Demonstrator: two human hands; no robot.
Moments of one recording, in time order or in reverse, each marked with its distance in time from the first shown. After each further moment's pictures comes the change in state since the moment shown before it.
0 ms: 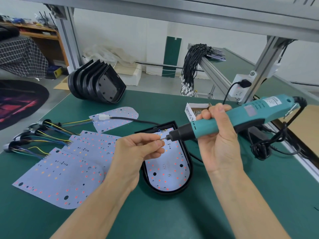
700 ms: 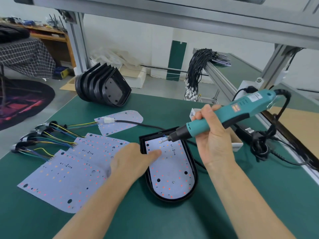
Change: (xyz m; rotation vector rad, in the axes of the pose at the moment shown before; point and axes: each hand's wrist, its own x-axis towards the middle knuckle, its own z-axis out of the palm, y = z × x) left_hand 0.028 -0.015 -0.019 1.157 0.171 -0.117; right_hand 0.030 0.021 -0.004 -0.113 -0.023 0.042
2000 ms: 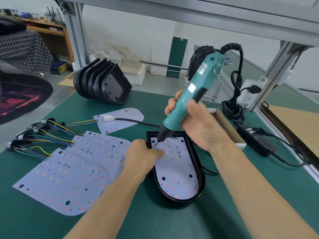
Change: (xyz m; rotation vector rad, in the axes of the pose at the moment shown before) left_hand 0.017 0.009 0.022 -0.547 -0.135 -0.082; right_hand 0.033 0.005 0.012 -0.295 -0.589 0.354
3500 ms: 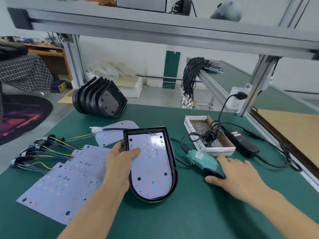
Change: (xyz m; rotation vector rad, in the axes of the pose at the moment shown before) left_hand -0.015 0.008 -0.027 -0.551 0.138 0.013; right_hand -0.128 0.003 -0.064 -1.992 0.195 0.730
